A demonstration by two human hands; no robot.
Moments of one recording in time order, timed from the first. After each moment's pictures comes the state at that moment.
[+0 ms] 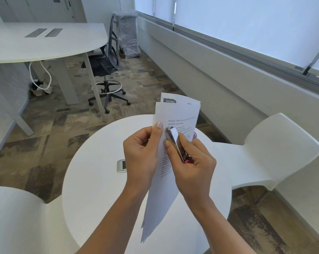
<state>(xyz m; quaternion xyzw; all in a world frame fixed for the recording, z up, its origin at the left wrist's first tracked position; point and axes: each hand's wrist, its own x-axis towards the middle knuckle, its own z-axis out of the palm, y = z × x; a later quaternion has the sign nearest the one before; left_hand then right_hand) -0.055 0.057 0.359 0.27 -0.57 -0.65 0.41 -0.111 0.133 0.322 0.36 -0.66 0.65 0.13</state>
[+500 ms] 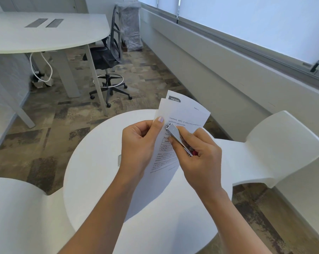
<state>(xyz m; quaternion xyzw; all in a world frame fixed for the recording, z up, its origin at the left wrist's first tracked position) -0.050 0.034 0.363 0.30 -0.61 -0.65 0.35 -0.132 0.138 0.331 0.43 -0.71 0.52 0.18</state>
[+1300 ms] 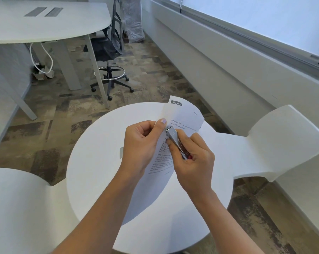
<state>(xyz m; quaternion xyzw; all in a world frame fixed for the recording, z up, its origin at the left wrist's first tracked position) -0.044 0.035 0.349 0.33 -0.63 -0.63 0.32 -0.115 0.132 0.299 0.40 -0.71 0.55 0.16</state>
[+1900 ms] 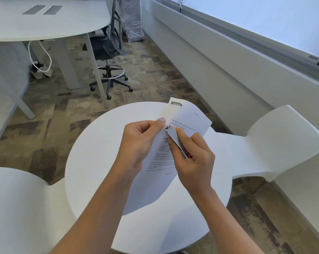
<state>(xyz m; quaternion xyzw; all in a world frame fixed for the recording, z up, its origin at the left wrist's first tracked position) -0.045 0.027 0.354 0.37 -0.59 -0.67 0.26 -0.123 0.131 0.294 0.41 -0.70 0.54 0.21</state>
